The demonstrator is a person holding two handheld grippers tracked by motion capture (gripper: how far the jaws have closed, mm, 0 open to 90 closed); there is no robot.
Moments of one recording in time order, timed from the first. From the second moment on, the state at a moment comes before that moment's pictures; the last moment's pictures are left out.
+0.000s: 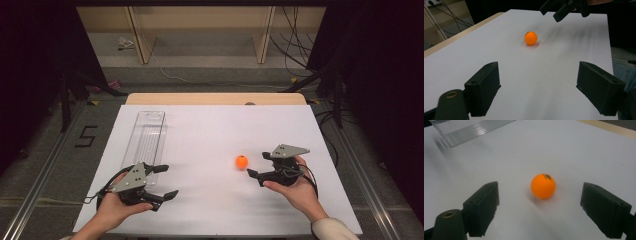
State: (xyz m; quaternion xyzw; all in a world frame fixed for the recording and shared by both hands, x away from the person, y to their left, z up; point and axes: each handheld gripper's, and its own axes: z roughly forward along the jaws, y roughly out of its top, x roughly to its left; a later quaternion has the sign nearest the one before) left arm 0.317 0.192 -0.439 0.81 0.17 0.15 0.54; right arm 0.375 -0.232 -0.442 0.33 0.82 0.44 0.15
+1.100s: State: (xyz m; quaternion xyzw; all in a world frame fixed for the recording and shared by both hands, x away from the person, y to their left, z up) left arm 0.316 0.191 -0.439 0.81 0.17 0.14 0.55; right arm 0.412 -0.200 -0.460 0.34 0.84 0.41 0.13
